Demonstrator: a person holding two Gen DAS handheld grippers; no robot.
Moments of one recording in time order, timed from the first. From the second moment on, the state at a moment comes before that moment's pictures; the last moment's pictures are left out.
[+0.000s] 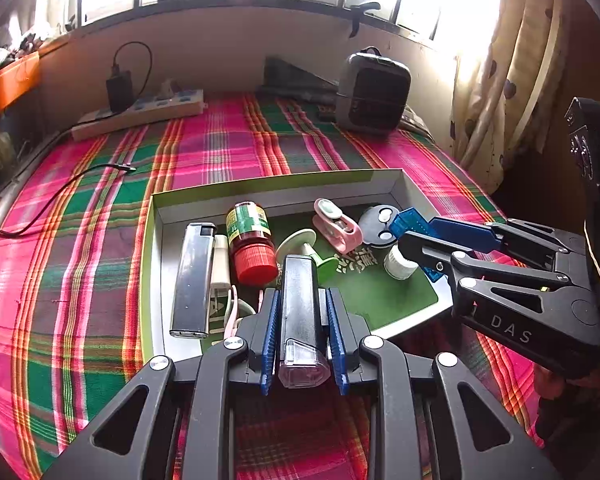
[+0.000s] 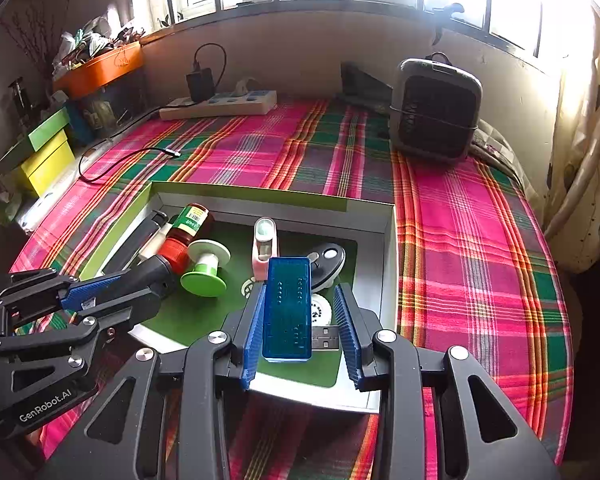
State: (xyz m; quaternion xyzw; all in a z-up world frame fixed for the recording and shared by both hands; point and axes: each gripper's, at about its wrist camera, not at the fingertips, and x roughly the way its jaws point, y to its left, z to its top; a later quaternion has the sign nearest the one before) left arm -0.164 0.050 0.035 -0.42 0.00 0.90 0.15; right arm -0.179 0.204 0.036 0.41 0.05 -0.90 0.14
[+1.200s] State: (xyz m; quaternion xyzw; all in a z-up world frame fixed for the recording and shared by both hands) left arm -0.183 0.054 0.016 -0.44 -0.01 0.89 0.15; right arm -0.210 0.194 0.018 0.42 0.06 -0.90 0.15
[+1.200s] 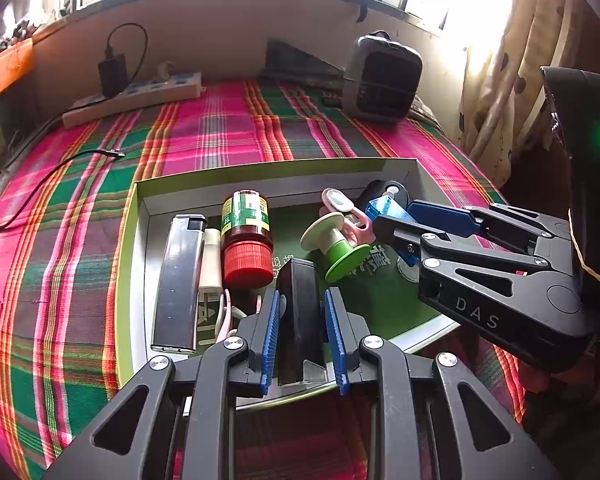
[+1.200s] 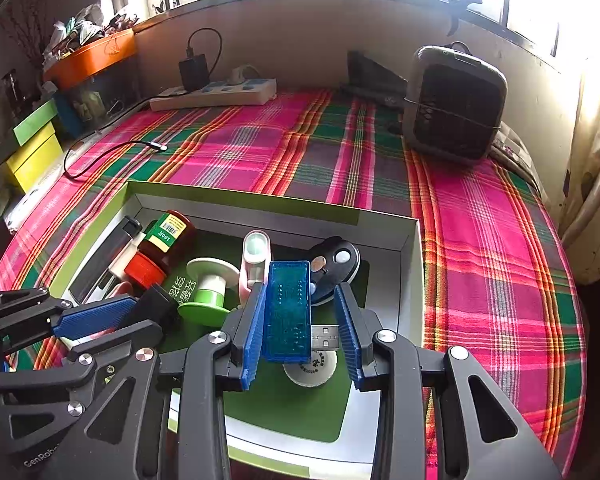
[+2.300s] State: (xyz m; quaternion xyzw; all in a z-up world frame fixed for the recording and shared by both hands) left arm -0.180 0.051 0.018 -0.44 -0.01 0.89 0.14; right arm -0.201 0.192 0.021 0.40 0.05 -0.90 0.15
